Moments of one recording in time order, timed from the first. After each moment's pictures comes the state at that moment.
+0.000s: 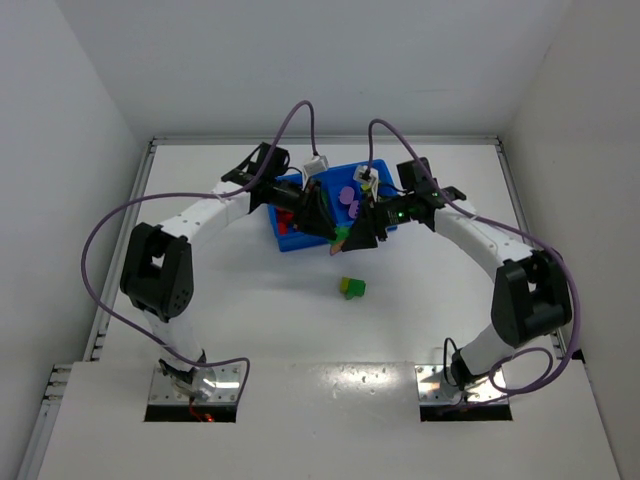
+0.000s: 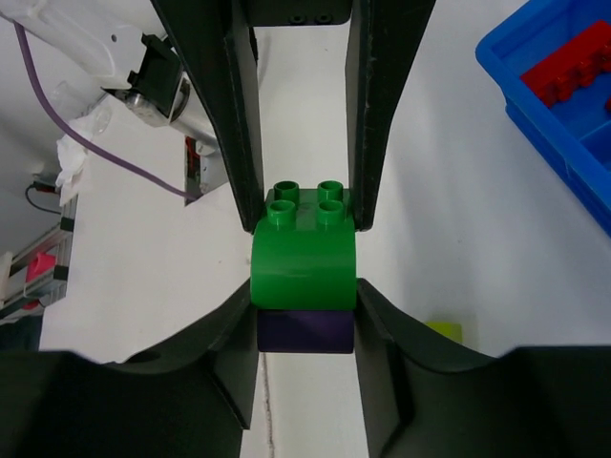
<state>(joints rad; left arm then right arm) -0.42 1.78 1.43 -0.45 1.30 0.19 0.34 1.59 1.14 -0.42 -1.15 -0.20</state>
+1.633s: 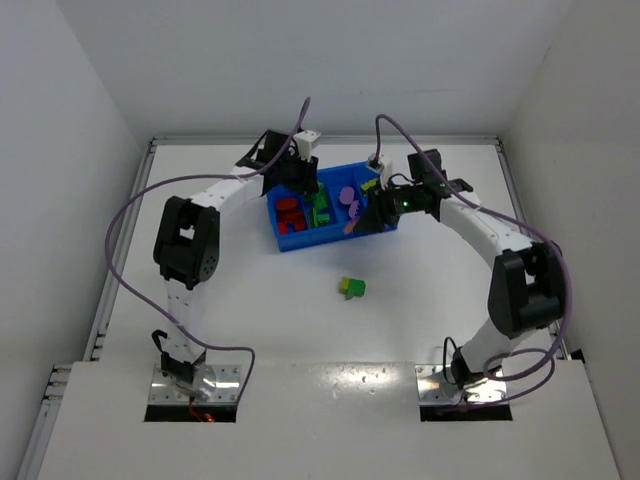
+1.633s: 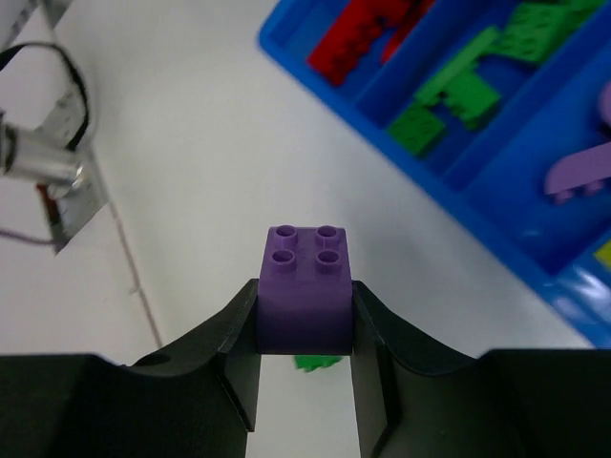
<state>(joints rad) -0.37 2.08 1.66 -0.26 0.35 0.01 0.26 1.63 1.18 -0.42 -0.88 -0.20</state>
